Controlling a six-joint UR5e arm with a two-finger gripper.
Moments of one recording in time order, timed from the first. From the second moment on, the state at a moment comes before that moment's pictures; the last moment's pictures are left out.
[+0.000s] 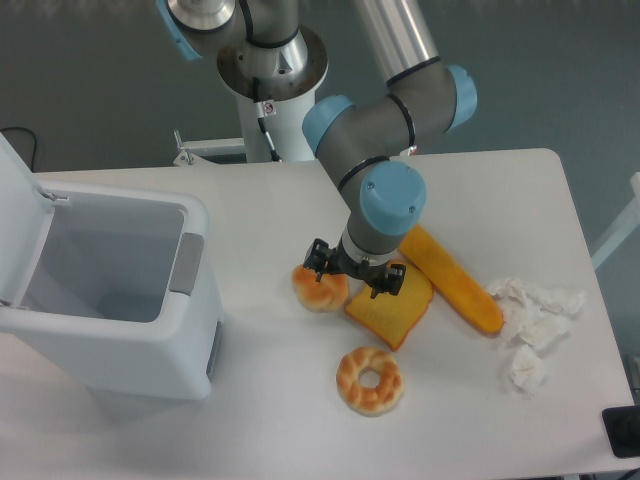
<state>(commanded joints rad) 2.50 -1.99 -1.74 -1.11 1.49 0.78</state>
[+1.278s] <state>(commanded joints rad) 2.45 -2.03 -1.80 -1.05 1.55 0.84</state>
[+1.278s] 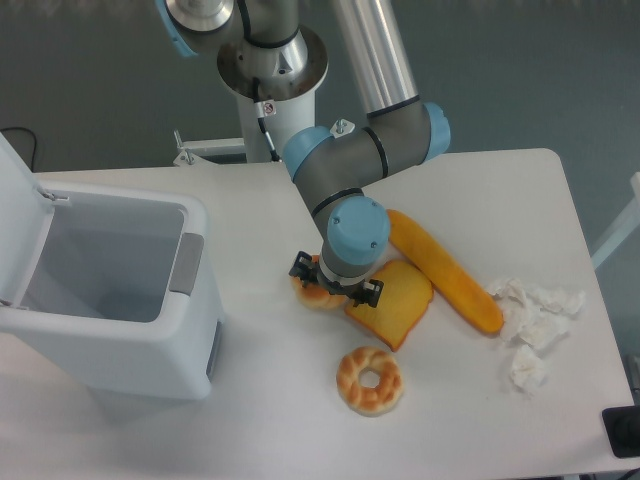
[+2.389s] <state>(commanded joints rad) 2.45 -2.02 -1.79 -1.06 1.56 0.84</state>
